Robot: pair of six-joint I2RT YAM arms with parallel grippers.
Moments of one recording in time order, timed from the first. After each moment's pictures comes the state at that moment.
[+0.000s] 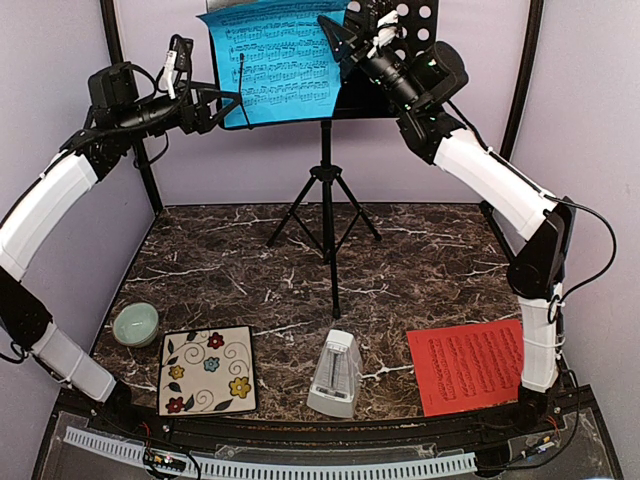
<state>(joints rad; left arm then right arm) -0.31 1.47 1.70 -0.18 0.65 -0.04 0.69 2.08 2.32 0.55 -0.36 -0.33</state>
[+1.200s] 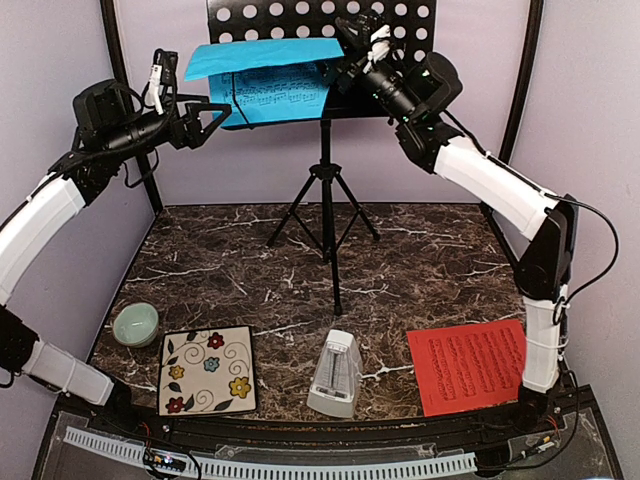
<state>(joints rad) -0.30 1.35 1.51 -0.08 0.58 -0.07 0.68 2.05 2.21 0.56 -0.36 -0.31</state>
